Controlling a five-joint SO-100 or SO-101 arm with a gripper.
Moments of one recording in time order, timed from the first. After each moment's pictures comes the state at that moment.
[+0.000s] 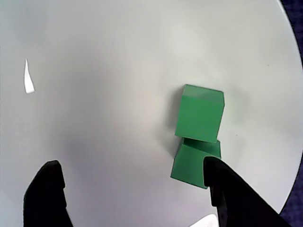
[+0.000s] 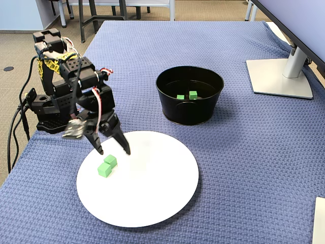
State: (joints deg) arm 47.4 82.1 89.8 66.8 -35.4
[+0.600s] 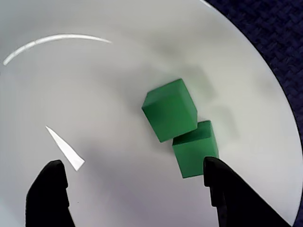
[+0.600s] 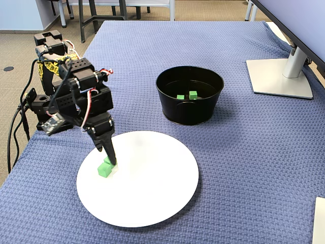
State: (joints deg) arm 48.3 80.5 86.5 72.3 -3.1
